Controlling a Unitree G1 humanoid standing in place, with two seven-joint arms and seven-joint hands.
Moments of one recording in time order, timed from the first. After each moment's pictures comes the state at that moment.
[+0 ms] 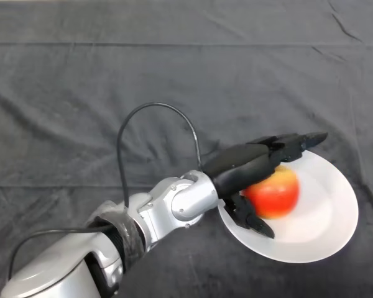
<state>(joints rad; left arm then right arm) -0.88 0.13 -0.99 0.99 0.07 -0.61 0.11 -0.64 -0.49 -0.95 1.22 0.88 0.19 0.40</state>
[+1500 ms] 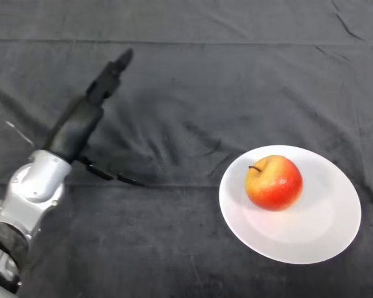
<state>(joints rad) -0.73 0.45 -0.46 1.13 -0.13 -0.84 0.06 -0.65 -0.49 -0.95 1.22 0.88 0.19 0.40</state>
